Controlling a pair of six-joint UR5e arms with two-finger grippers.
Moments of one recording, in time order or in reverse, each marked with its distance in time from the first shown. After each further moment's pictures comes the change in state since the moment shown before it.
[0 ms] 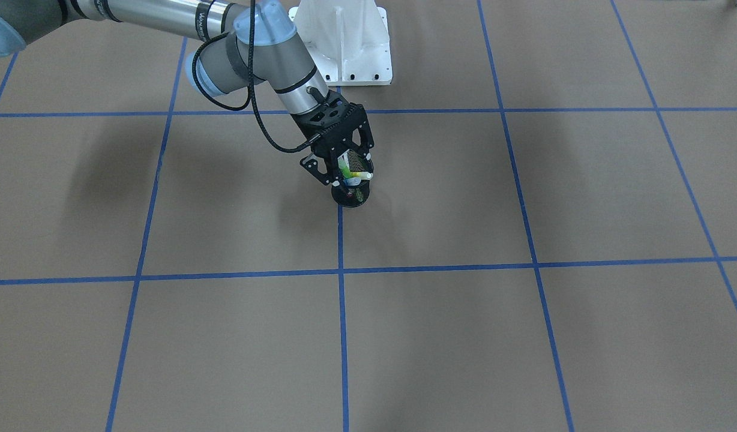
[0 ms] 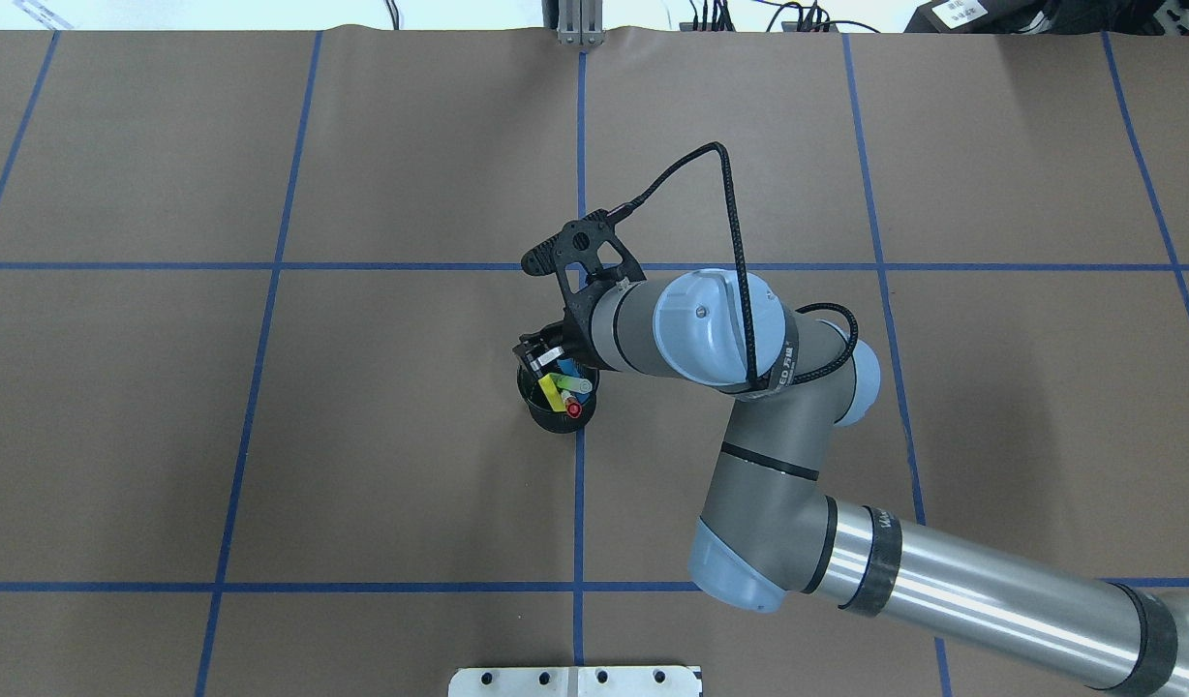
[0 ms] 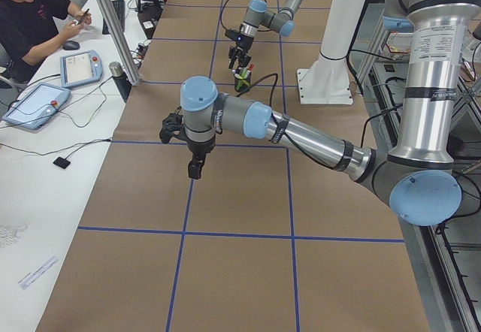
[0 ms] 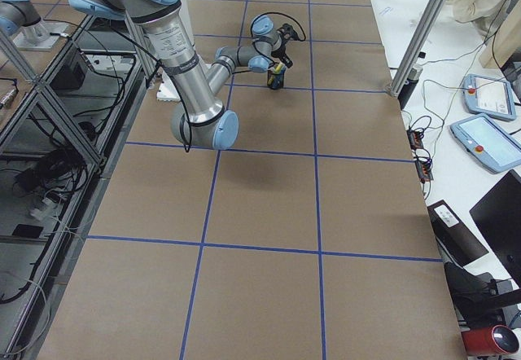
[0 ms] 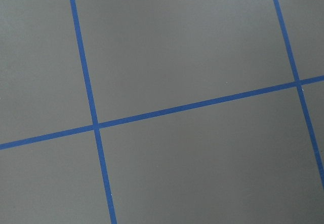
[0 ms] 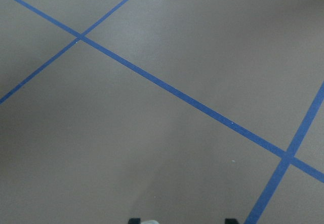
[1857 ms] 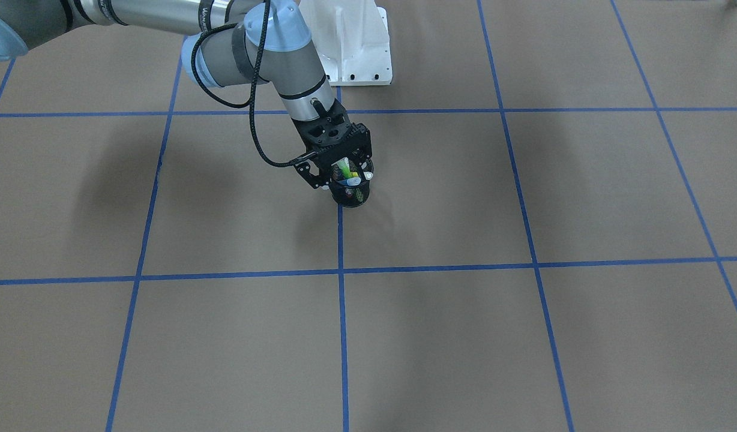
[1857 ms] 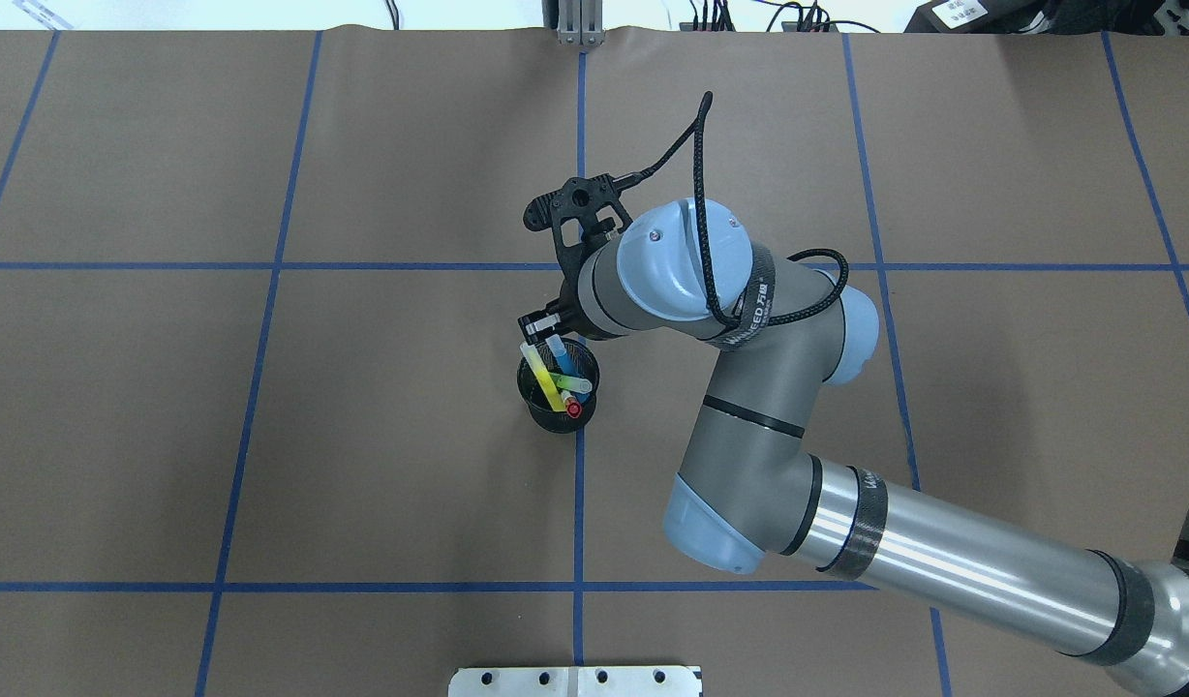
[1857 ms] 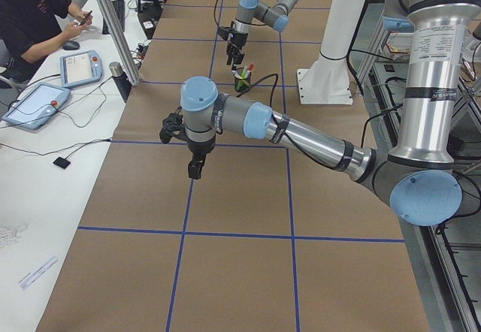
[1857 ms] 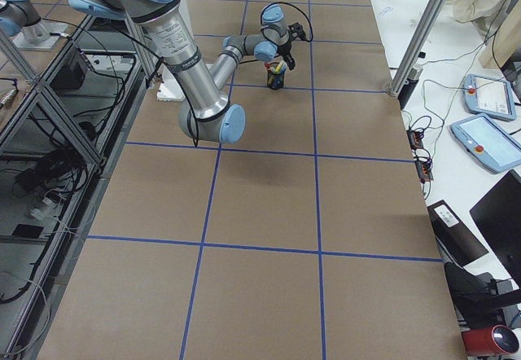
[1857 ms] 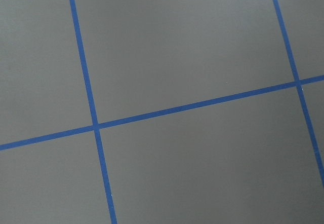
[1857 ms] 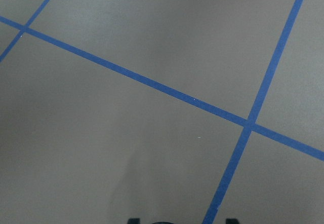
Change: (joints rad) left arm 0.000 0.002 0.000 -0.003 0.000 0.002; right arm 0.040 0.069 0.004 -0.243 0.072 0.134
